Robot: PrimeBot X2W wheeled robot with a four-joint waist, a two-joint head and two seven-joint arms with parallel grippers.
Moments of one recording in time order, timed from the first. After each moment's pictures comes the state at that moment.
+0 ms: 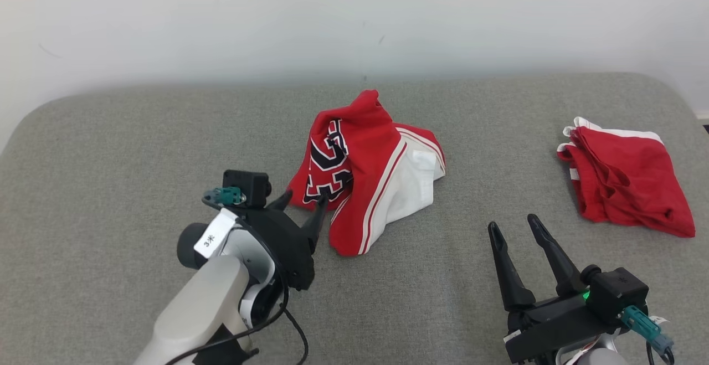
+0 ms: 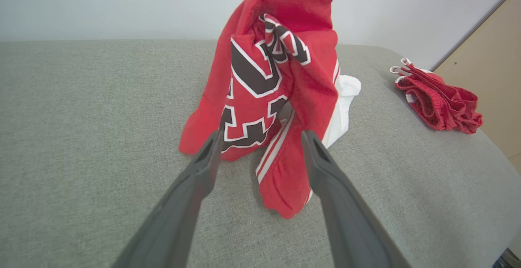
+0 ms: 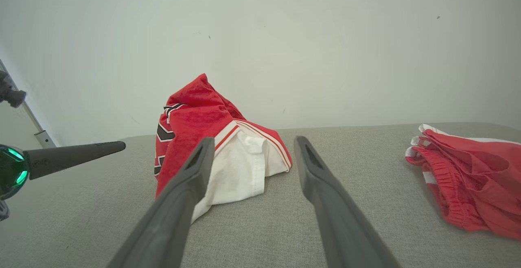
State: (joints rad) left arm -0.69 0.05 -0.68 0.78 -0.61 -0.05 0.06; right arm -0.06 -0.05 0.10 0.16 0.28 0.13 -0.26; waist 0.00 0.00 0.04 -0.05
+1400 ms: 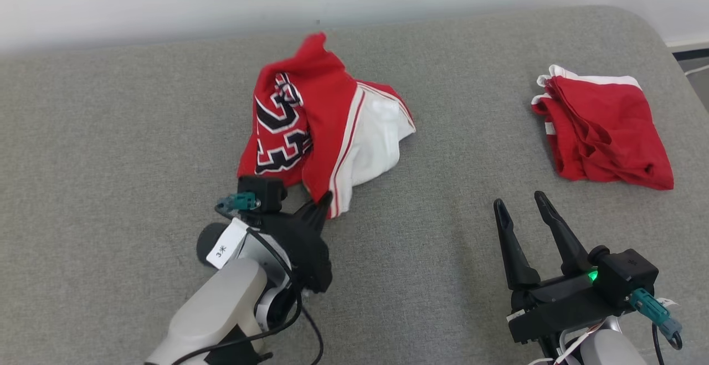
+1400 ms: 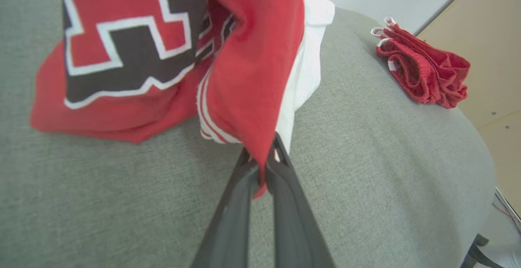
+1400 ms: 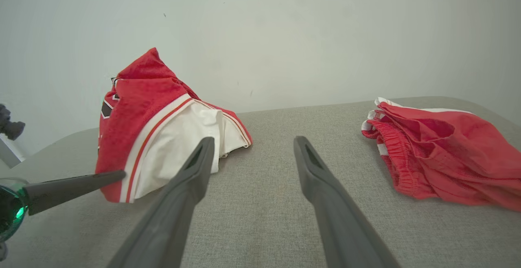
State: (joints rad) left arm -0.71 0.05 -0.82 0.79 -0.74 -0.02 -0.04; right arm -0.11 -0.05 0.08 0.14 0.27 0.13 -0.26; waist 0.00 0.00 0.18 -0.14
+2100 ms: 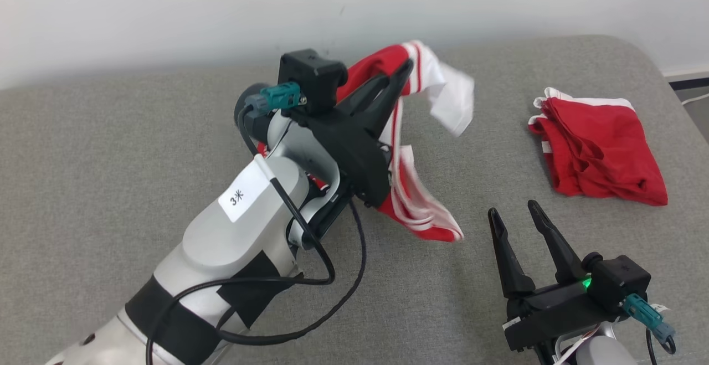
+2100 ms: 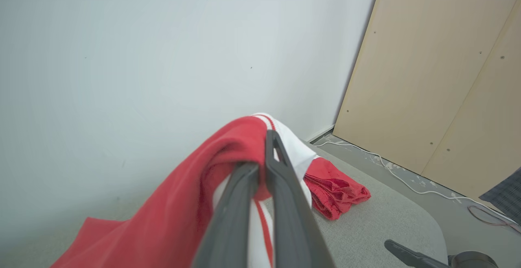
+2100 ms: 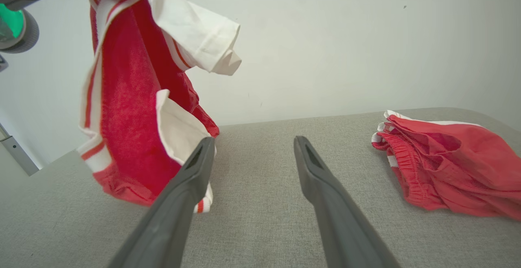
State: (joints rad) left arm -0.97 0.06 -0.89 0.50 -0.71 -0.01 -0.06; right arm -0.10 -0.05 0.10 0.16 0.29 0.13 -0.26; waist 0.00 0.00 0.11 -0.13
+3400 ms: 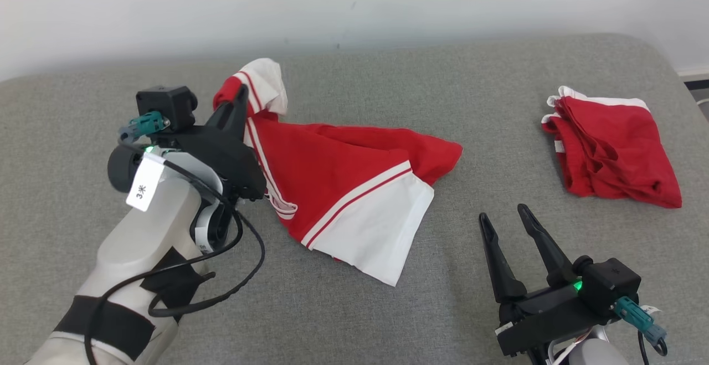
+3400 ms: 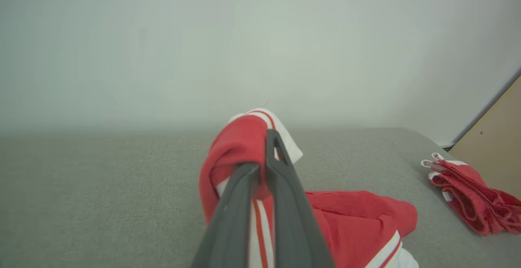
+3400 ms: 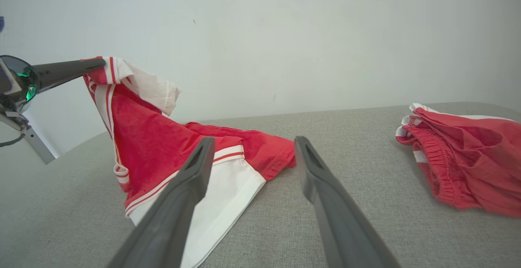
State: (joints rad) left arm -0.93 0.16 -0.80 0.84 -0.81 0.05 -0.19; right arm -0.09 -0.05 0.13 0.15 0.29 0.13 -0.26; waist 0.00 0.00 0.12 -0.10
